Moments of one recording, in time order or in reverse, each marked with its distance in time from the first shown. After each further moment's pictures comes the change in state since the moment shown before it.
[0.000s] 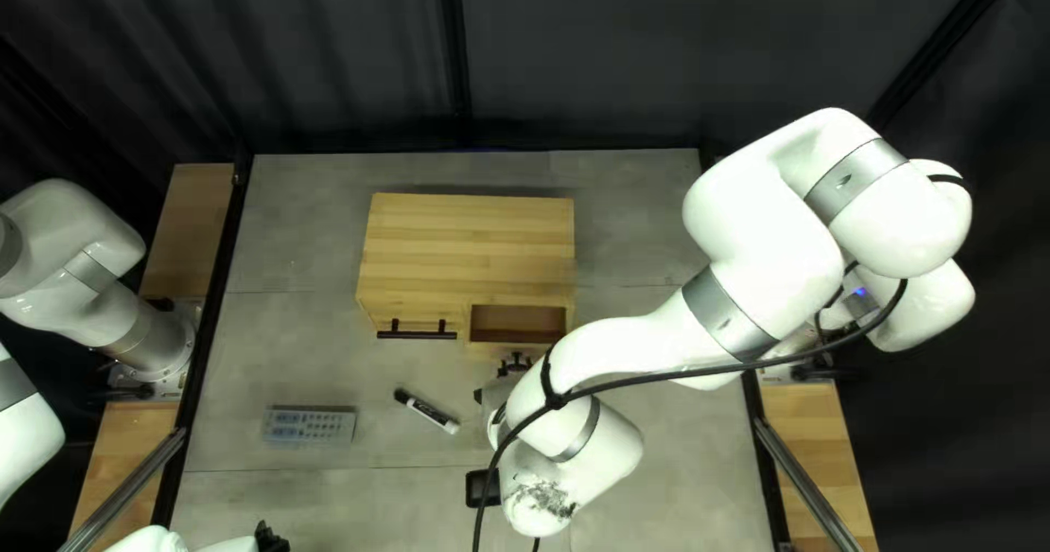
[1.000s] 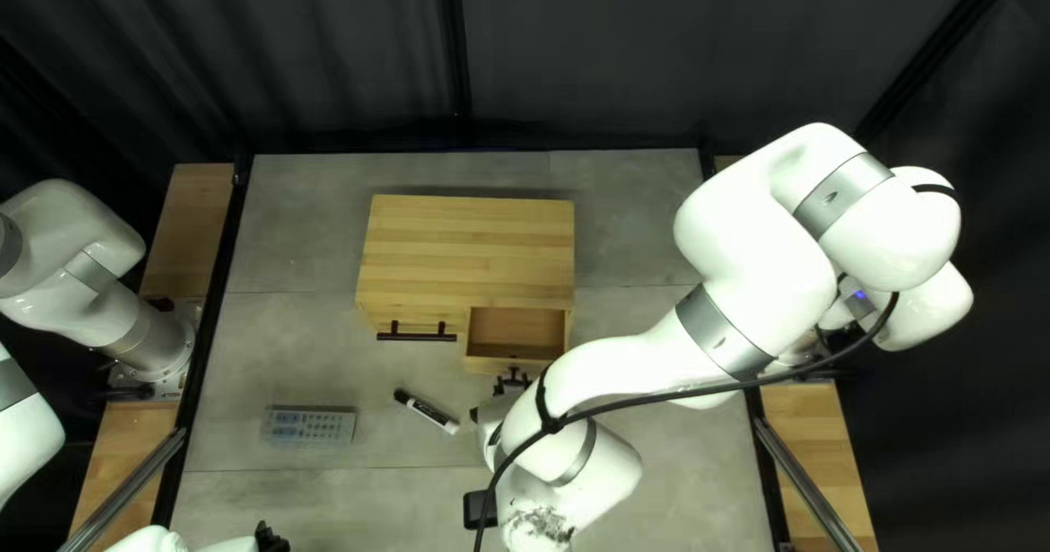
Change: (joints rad) left arm 0.000 0.000 0.000 0.000 0.000 0.000 0.000; right arm 0.023 0.052 0.013 0.062 0.005 0.018 0.000
